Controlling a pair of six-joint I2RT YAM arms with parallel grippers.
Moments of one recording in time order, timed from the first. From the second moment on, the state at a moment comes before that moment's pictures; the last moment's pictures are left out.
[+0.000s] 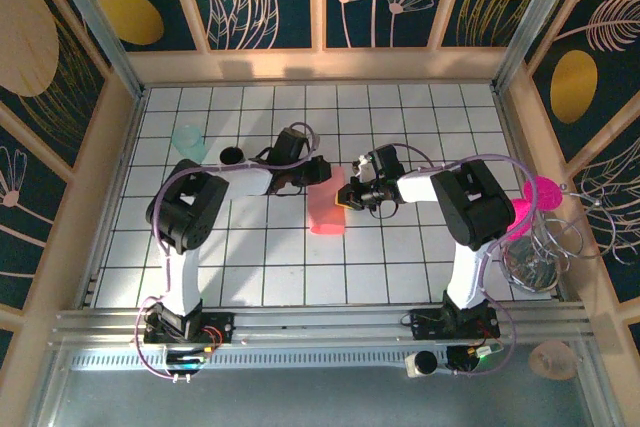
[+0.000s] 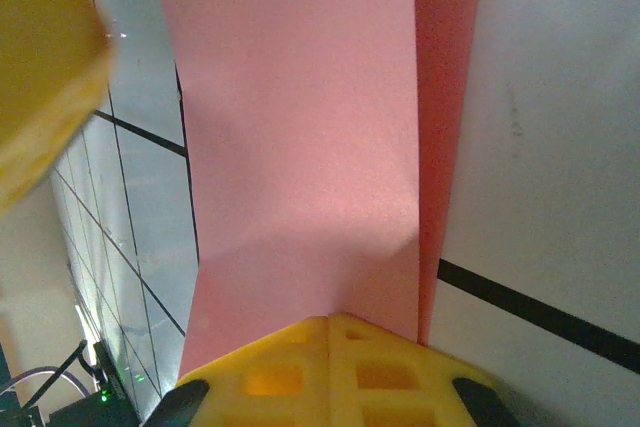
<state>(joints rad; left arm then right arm) -0.57 2.02 1.17 0.10 0.39 -0.69 0.45 1.93 0.89 0.02 -0.69 0.63</state>
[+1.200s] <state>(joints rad) -0.54 1.90 1.13 0.00 0.31 -0.74 0.45 1.93 0.88 0.04 -0.69 0.63</state>
